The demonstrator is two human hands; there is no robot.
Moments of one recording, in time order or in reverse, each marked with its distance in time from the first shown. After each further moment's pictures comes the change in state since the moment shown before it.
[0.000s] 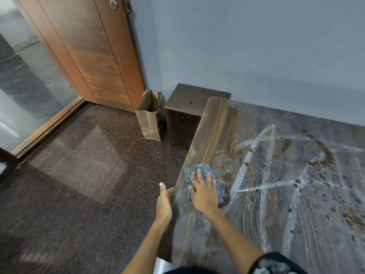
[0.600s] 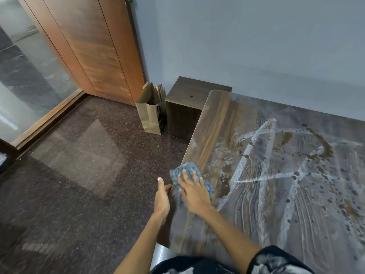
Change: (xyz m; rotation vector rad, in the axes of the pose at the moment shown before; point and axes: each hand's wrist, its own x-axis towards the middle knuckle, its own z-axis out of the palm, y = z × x) left_hand -0.002 -0.012 -0.013 0.017 -0.002 -0.060; right_hand -0.026 -0.018 0.013 -0.029 -0.060 -0.227
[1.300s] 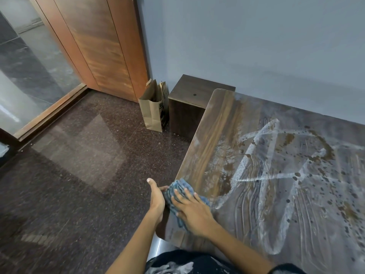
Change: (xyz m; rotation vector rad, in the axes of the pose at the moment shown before) left_hand 0.005 -0.006 -0.016 -0.129 0.088 -0.171; right_hand -0.044 0.001 0.027 -0.077 -0.127 -0.221
